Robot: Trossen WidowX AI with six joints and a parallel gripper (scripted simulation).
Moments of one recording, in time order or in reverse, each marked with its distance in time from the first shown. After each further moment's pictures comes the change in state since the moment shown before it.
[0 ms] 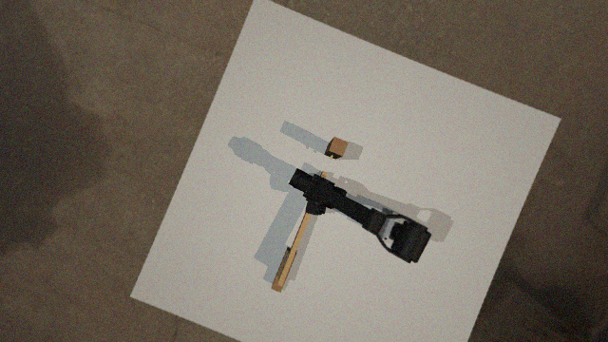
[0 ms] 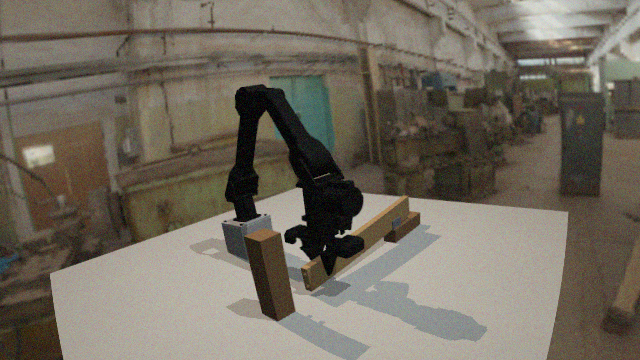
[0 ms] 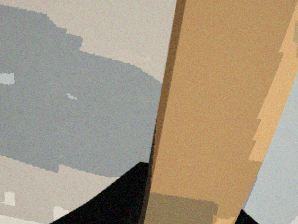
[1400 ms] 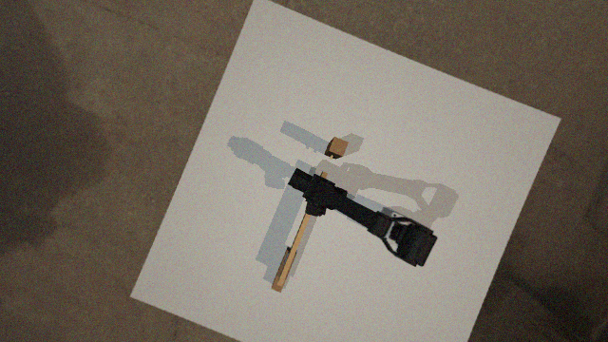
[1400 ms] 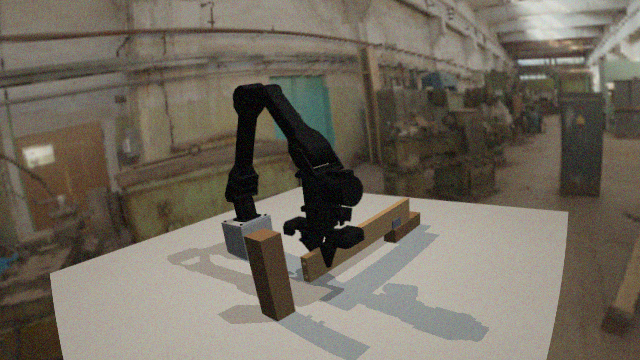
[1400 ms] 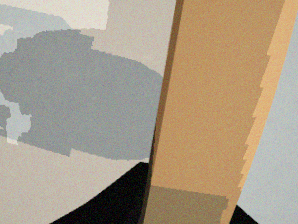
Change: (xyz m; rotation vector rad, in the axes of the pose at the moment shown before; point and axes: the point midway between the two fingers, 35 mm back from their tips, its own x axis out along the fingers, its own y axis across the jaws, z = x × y) arm -0.021 -0.001 0.000 -0.002 0.000 0.000
